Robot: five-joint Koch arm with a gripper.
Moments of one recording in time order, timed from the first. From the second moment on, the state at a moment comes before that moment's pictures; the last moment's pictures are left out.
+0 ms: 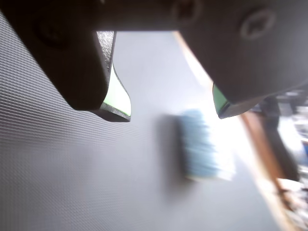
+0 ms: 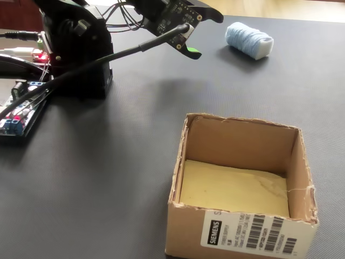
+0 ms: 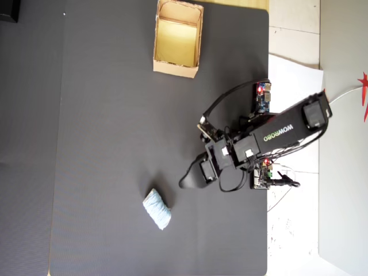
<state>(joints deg) -28.8 124.7 162.1 4.2 97.2</state>
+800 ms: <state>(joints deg) -32.7 90.1 117.2 27.7 97.0</state>
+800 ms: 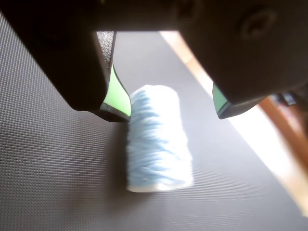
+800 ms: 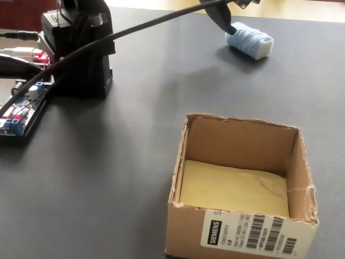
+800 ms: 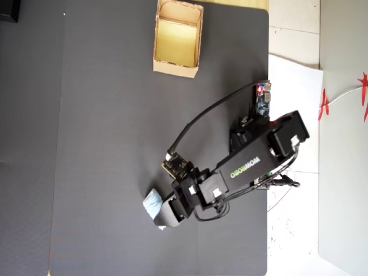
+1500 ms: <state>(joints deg) -32.1 75.5 110.8 27.8 97.3</state>
